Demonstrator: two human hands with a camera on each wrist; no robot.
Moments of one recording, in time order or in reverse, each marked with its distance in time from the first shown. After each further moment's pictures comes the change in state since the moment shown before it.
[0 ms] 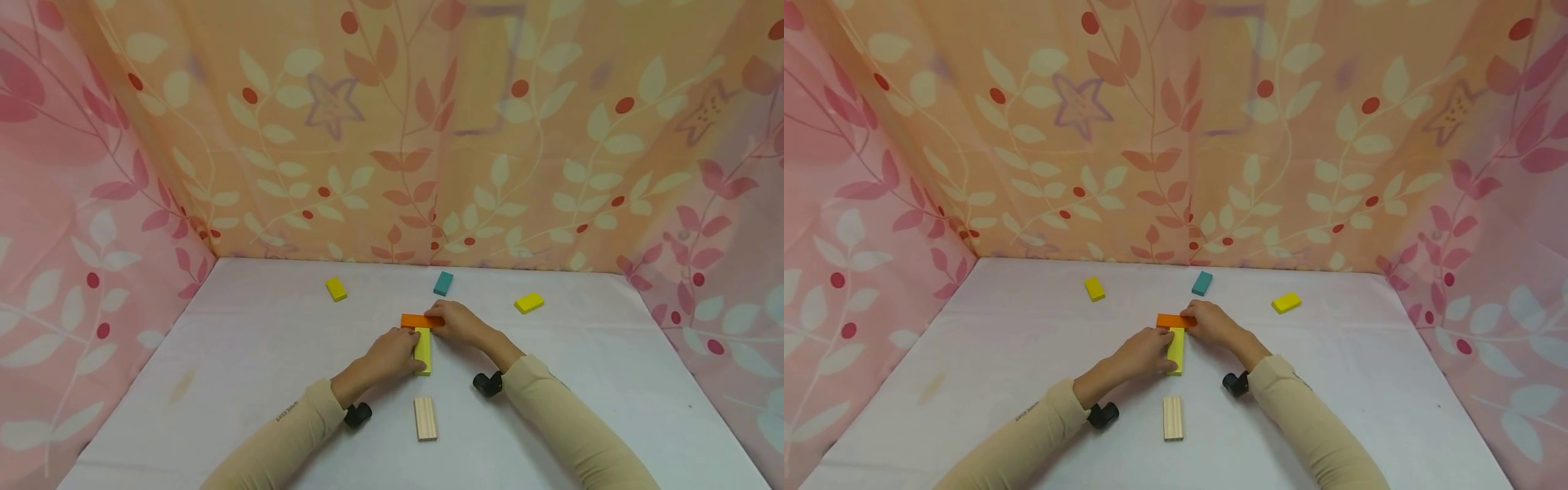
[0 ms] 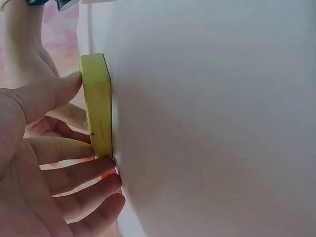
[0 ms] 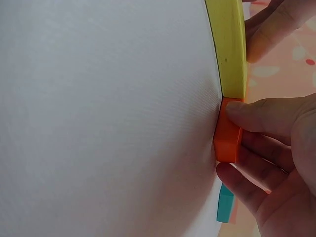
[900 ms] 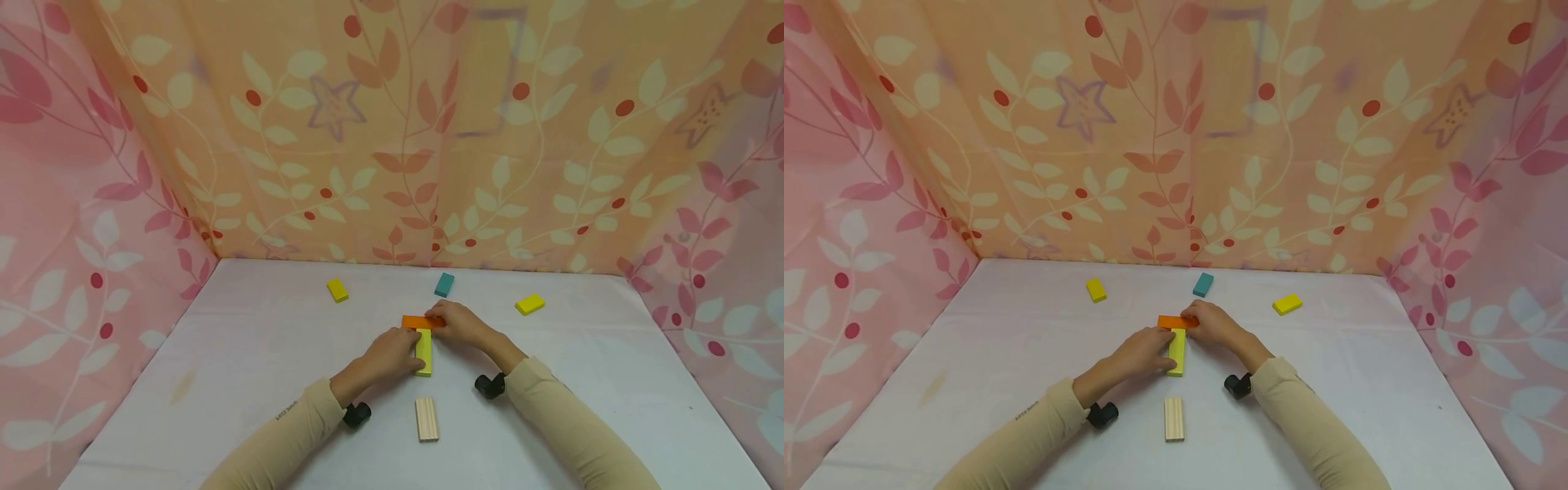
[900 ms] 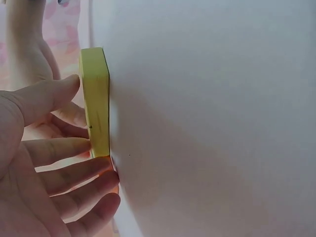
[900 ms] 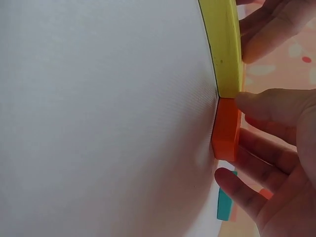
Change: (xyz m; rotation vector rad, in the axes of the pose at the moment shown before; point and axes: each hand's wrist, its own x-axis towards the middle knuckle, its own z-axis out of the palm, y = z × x) left_hand 0.003 -0.007 0.000 -0.060 0.013 0.013; right_hand -0.001 0.000 0.001 0.052 0.017 0.033
